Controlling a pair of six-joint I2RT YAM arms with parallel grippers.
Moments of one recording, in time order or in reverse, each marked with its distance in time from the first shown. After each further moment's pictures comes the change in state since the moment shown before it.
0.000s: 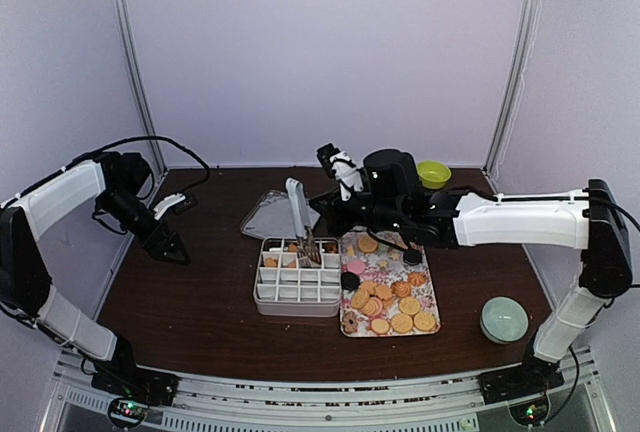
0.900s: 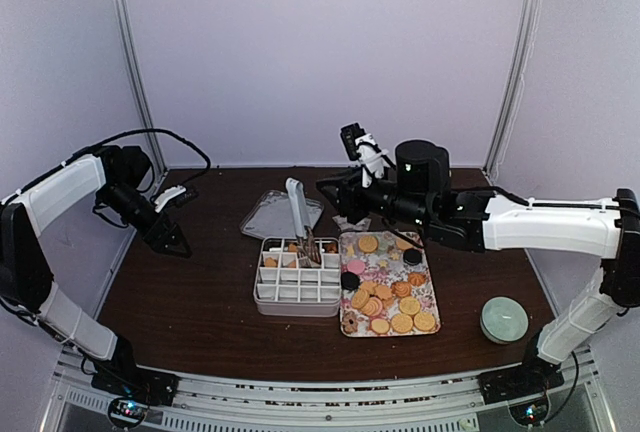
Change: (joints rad) left arm 0.000 0.024 0.053 -0.003 0.020 -0.001; right arm 0.002 -0.154 -0.091 0.110 0.038 0.003
